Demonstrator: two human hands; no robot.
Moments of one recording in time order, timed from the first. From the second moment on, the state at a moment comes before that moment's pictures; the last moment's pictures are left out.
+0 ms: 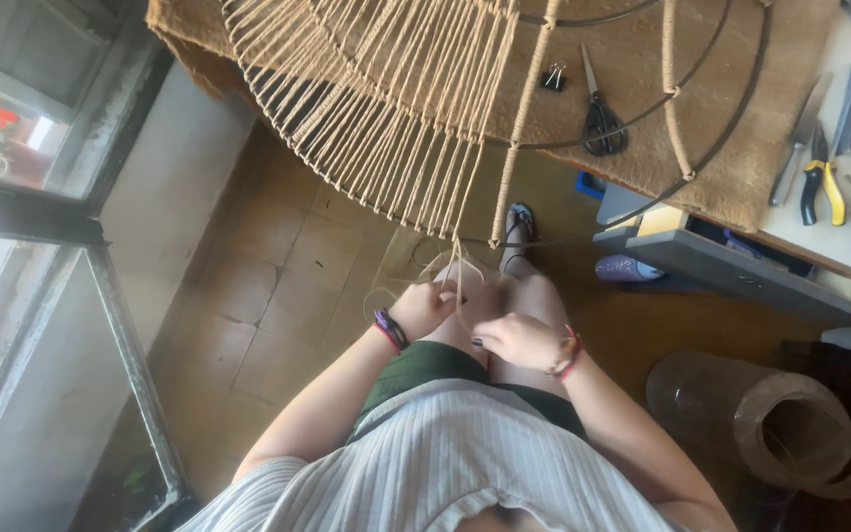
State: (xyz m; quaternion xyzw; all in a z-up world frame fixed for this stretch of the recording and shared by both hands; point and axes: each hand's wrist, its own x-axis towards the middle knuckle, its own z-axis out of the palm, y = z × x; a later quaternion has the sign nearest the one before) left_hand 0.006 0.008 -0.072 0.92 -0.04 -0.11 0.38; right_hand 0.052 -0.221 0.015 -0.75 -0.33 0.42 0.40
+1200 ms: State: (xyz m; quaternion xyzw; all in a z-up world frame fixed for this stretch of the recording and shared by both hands) left_hand 0.161 0.044 -0.057 0.91 -0.12 0.04 0.41; right_hand 0.260 -0.139 -0.008 -0.54 -0.04 0.48 0.69
